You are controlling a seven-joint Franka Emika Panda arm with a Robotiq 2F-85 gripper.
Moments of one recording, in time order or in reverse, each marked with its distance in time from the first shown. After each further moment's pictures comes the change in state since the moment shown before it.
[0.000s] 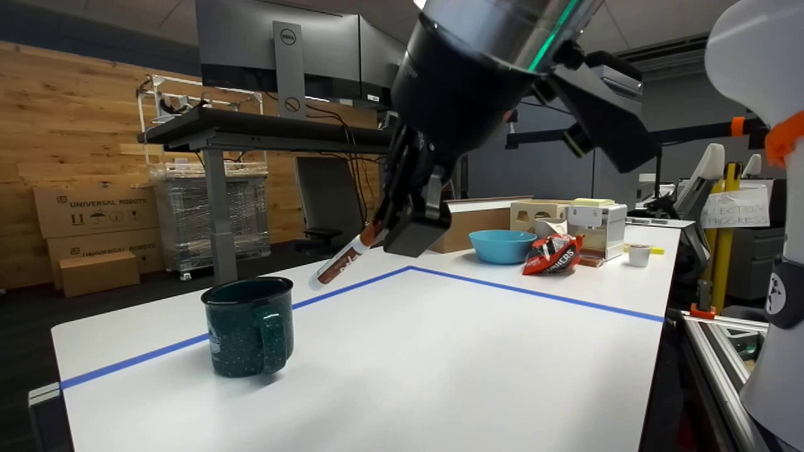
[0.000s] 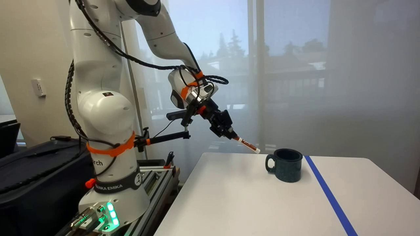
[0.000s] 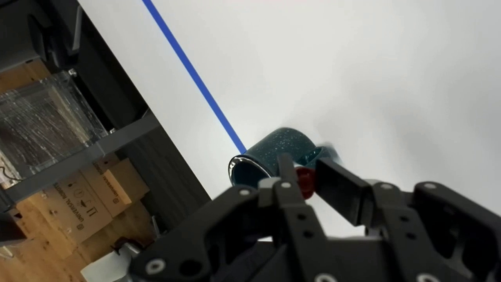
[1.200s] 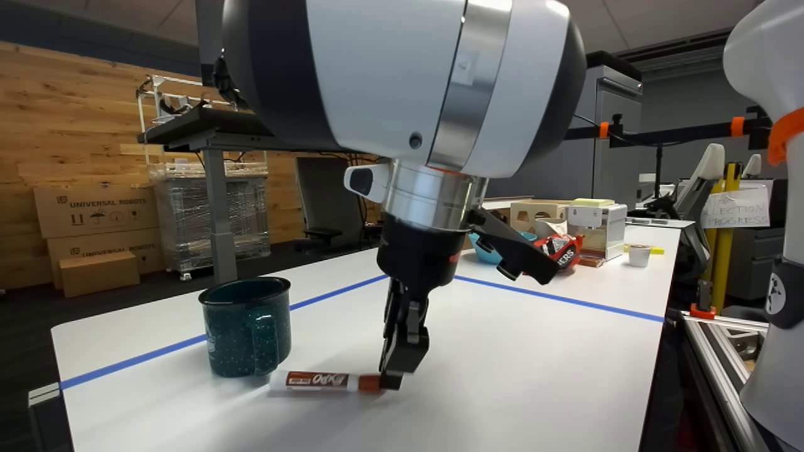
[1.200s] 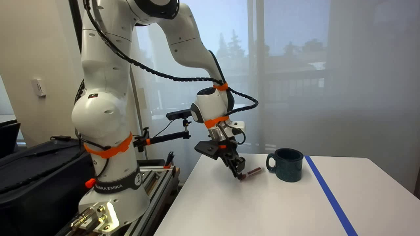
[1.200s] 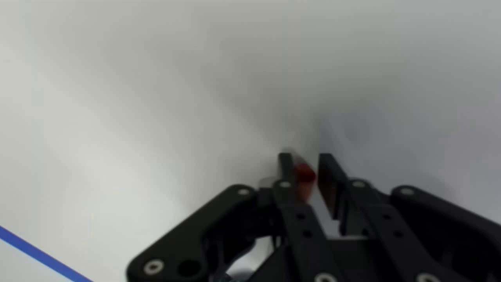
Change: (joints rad) arm -0.303 0.127 -0.095 -0.009 -0.192 -0.650 0.018
